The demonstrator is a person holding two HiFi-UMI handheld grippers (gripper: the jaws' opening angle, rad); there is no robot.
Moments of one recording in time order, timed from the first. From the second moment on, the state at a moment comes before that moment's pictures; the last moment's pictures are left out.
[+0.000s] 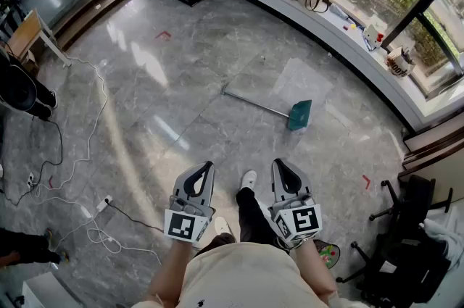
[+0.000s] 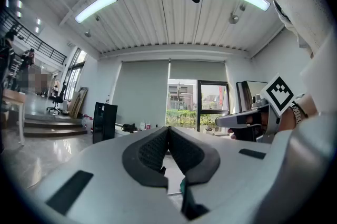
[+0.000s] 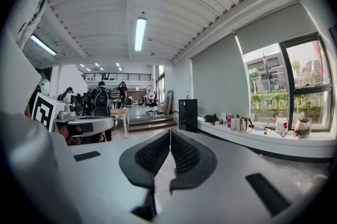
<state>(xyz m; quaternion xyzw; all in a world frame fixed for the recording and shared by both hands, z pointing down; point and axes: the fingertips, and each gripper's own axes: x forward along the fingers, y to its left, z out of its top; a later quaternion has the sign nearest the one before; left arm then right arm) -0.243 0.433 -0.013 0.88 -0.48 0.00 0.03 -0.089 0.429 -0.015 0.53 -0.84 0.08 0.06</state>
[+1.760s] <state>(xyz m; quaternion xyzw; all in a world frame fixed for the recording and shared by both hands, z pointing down) -0.263 -0.231 0.434 0.86 -0.51 0.05 0.07 -0.176 -0.230 0.641 0.22 -0.82 0.20 0.48</state>
